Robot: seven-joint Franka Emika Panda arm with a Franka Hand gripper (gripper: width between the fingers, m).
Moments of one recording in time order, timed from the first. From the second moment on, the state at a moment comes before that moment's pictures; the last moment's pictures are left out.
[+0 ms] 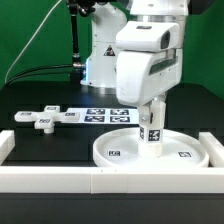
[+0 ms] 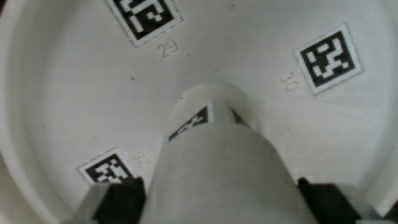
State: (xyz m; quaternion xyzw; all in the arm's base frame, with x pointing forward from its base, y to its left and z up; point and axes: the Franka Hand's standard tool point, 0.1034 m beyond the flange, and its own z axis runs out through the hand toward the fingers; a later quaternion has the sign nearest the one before) arm 0.562 0.039 0.068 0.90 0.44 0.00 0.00
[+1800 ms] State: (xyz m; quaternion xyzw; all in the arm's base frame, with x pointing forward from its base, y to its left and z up) arm 0.527 -0.052 0.101 0.97 0.24 0.00 0.01
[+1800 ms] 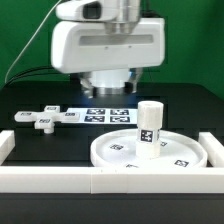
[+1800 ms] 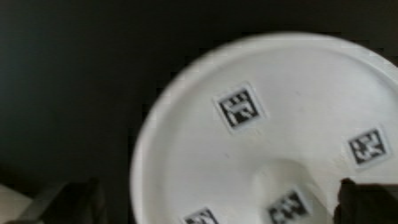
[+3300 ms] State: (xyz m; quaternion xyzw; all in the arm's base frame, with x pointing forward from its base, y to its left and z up) arm 0.457 -0.153 0.059 0.97 0.26 -0.02 0.00
